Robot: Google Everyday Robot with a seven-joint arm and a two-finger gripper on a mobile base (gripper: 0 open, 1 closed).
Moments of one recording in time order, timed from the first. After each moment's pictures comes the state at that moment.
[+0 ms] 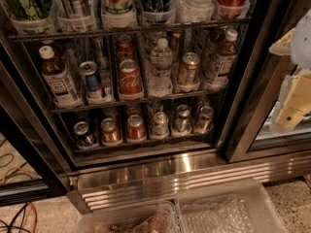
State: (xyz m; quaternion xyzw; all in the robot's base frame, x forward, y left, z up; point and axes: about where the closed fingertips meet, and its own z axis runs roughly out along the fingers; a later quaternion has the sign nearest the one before) arm 0.438 -0.217 0.976 -0.60 0.78 -0.03 0.16
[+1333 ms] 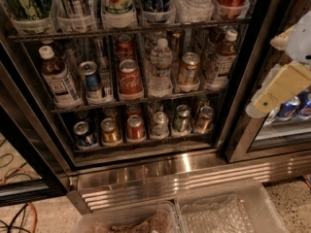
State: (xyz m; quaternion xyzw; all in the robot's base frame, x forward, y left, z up) arm 0.464 -0.202 0.981 -0.52 0.81 0.01 0.26
